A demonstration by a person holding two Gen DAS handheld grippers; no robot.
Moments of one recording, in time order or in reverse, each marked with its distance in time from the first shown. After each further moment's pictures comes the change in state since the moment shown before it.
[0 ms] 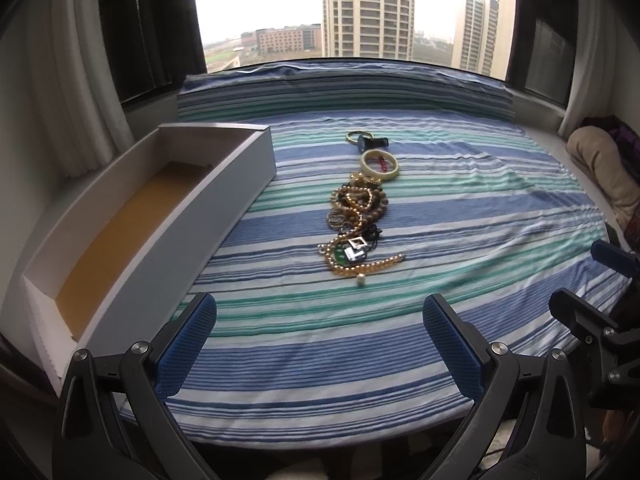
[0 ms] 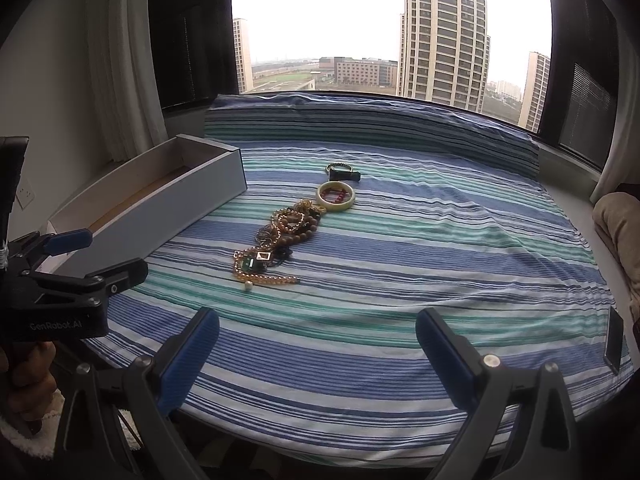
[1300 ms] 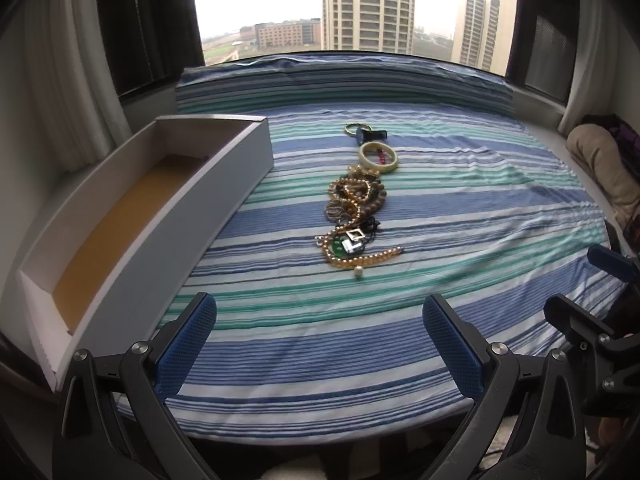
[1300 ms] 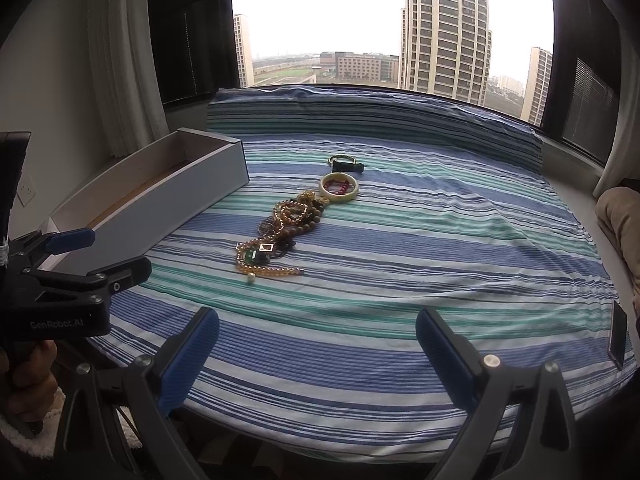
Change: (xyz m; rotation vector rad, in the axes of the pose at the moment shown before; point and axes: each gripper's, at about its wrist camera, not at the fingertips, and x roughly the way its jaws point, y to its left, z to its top) left arm 0.005 -0.002 -0.003 -0.007 0.024 -0.010; right arm 0.002 0.002 -0.006 0.007 0.023 0.007
